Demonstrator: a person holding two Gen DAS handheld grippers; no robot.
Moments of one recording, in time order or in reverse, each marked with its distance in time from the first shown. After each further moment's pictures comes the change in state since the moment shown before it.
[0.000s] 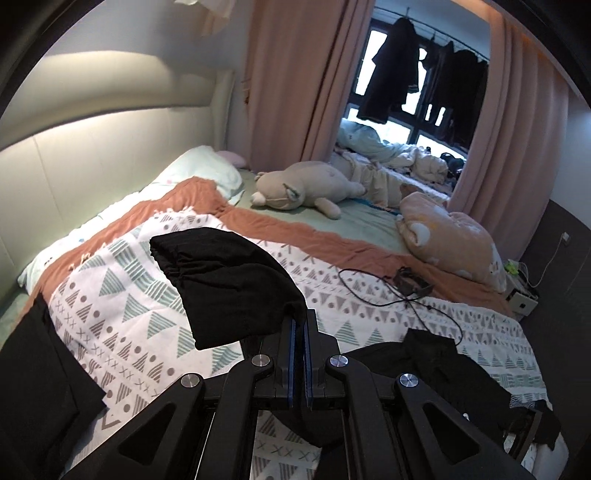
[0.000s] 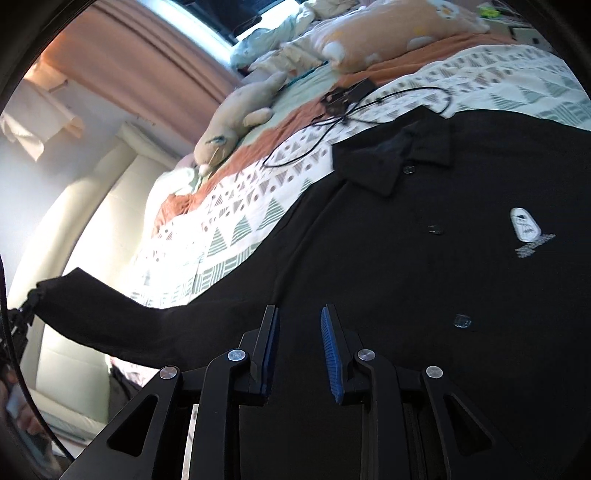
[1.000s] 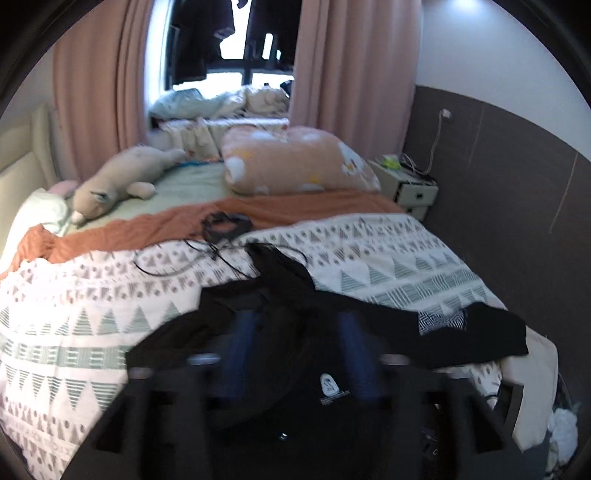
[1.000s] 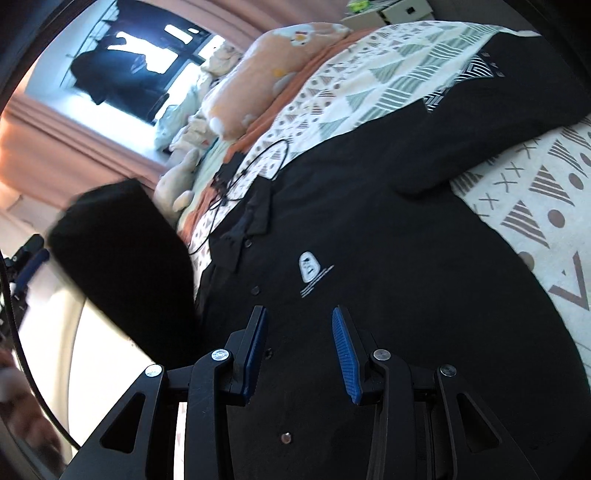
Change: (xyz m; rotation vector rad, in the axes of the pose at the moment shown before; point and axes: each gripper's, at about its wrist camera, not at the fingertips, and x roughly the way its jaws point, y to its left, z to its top) left arm 0.061 -0.313 -0.109 0.410 0.185 -0.378; right arm -0.108 -0.180 0.020 0.338 -0.147 -0.062
